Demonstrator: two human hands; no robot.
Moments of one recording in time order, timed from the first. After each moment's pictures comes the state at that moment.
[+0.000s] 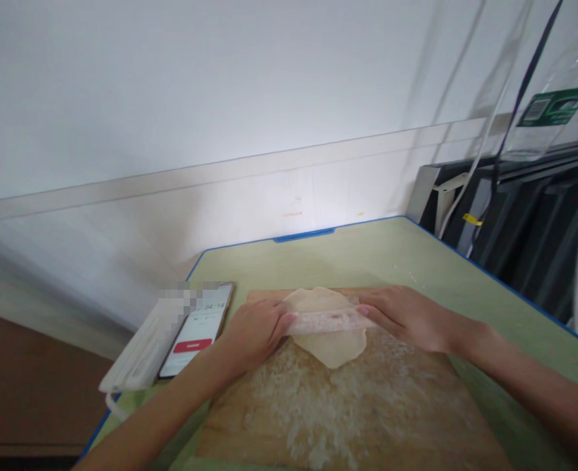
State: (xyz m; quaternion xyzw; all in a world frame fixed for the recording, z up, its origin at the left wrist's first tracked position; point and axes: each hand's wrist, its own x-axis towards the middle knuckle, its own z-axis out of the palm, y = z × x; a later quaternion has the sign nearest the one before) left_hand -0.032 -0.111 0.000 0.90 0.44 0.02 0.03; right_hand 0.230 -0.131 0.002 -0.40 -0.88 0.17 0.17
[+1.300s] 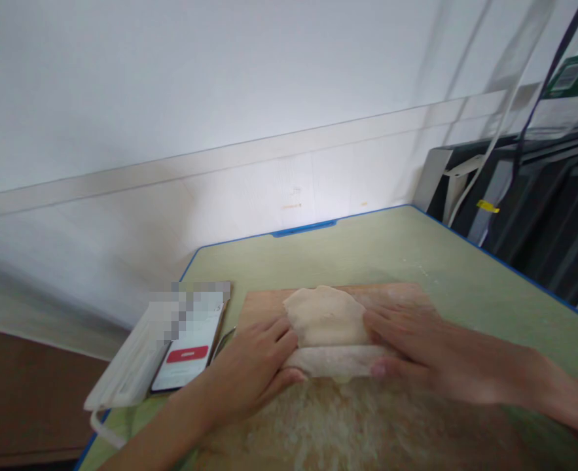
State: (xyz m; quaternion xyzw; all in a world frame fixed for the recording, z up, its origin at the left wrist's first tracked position) left_hand -0.044 -0.131 0.002 0.94 0.32 -0.02 0.08; right_hand 0.220 -0.155 0.002 -0.43 -0.87 0.16 0.17
